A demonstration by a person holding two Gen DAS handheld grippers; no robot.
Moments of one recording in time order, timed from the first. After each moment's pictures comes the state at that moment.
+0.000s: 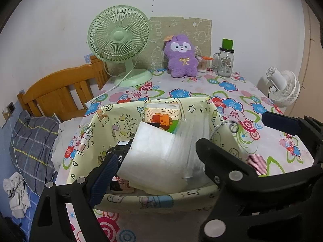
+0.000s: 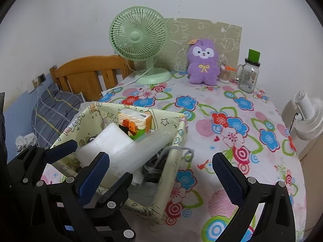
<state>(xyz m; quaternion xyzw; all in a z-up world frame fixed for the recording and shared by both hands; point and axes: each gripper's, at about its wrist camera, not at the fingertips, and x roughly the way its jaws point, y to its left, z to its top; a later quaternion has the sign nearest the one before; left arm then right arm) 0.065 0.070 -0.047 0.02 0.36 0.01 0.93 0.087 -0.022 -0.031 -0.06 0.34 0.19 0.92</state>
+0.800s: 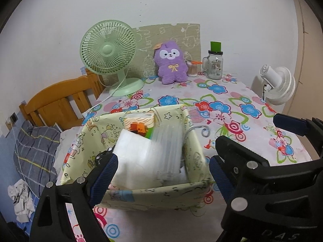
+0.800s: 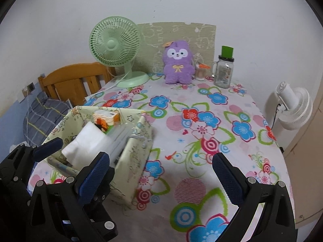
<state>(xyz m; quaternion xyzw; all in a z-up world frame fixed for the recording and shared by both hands) 0.050 0.026 -0.033 0.05 0.34 0.01 0.94 0.071 -0.080 -0.020 -0.04 0.34 0.14 0.93</state>
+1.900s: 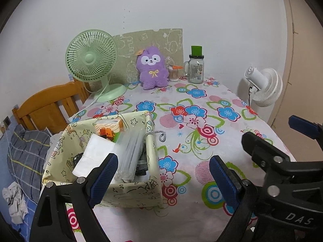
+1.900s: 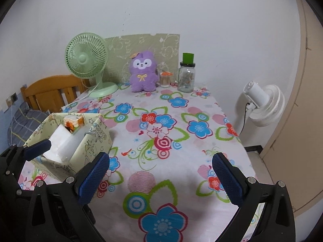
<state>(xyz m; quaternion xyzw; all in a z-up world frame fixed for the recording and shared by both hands) 0.038 -0.025 -0.023 0.04 0.33 -0.02 0.94 0.039 -0.156 -0.007 -0.04 0.30 0.06 0.95</state>
